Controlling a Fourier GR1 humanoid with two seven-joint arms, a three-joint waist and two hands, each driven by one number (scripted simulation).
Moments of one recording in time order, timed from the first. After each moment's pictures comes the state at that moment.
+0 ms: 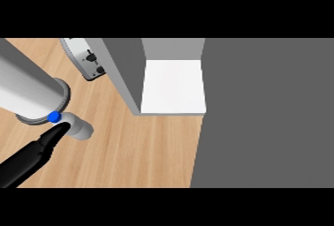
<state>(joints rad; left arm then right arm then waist) -0.02 0.02 -0.09 -2.33 -0.61 0.71 0.74 0.22 -0.06 0.47 -2.48 0.02 -0.03 0.30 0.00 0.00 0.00</state>
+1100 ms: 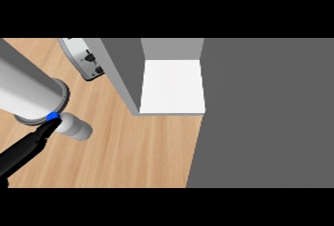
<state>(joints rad) 0.05 0.06 0.06 -2.19 -0.40 0.71 0.54 0.22 -0.13 0.57 -2.49 0.06 -0.14 0.28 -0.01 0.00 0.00</state>
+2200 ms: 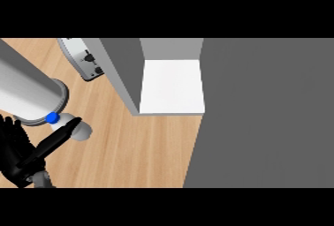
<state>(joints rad) 0.03 0.02 0.22 -1.65 -0.02 0.65 -0.02 0.20 -0.20 0.66 -2.49 0.09 -0.25 0.28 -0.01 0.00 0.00</state>
